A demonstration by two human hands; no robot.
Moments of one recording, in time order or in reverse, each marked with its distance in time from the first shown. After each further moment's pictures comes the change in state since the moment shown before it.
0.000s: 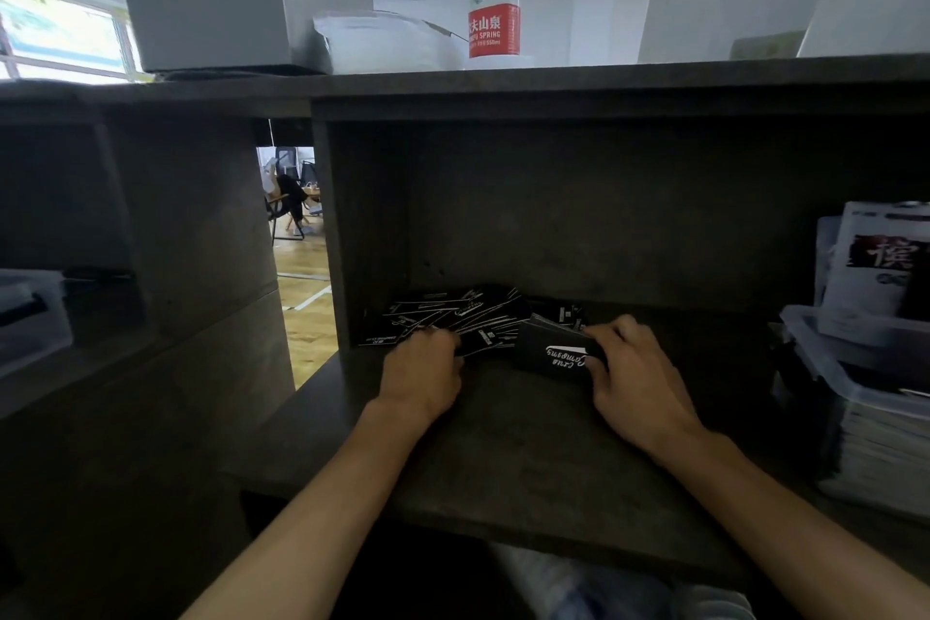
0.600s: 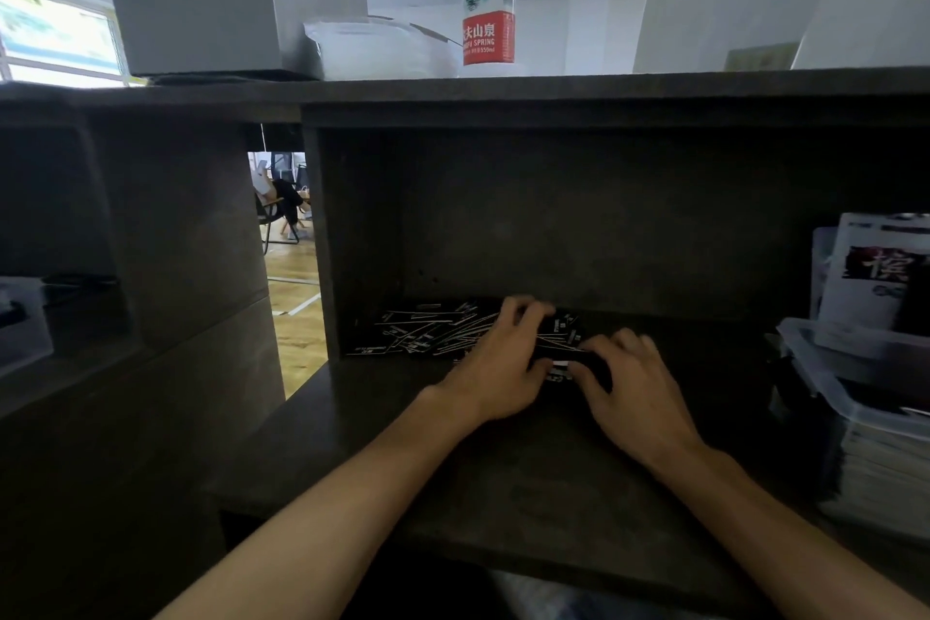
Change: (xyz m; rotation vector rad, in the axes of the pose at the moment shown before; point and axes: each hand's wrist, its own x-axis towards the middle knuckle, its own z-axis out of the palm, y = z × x) left_hand 0.032 0.060 0.017 -0.368 -0.031 0.427; right_hand 0.002 0.004 0.001 0.050 0.036 0.008
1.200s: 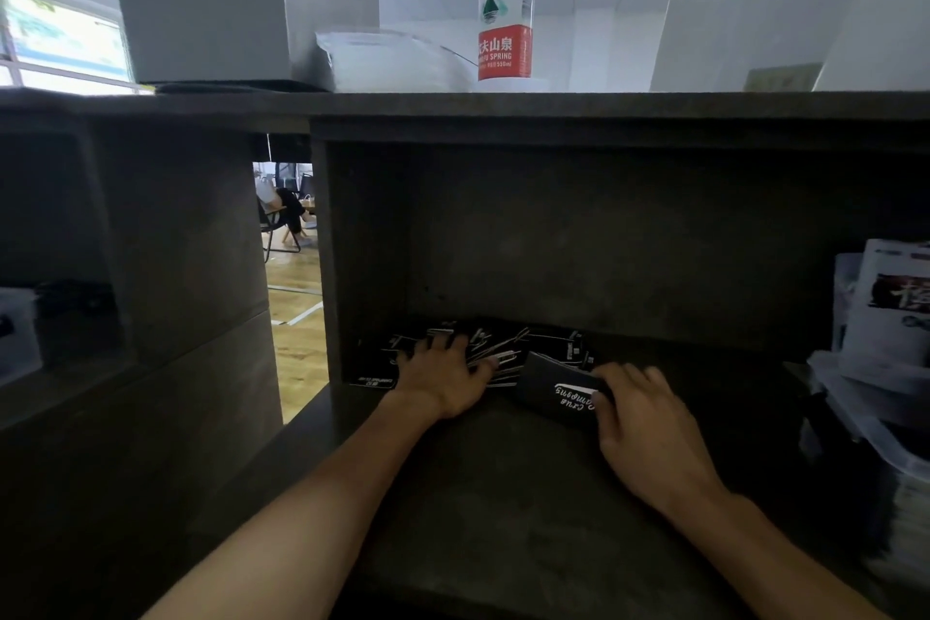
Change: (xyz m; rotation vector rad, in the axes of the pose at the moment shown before) left_hand 0.012 -0.078 -0.013 0.386 -0.176 -0.543; right_hand 0.002 -0.005 0.006 -0.103 -0.023 -0.004
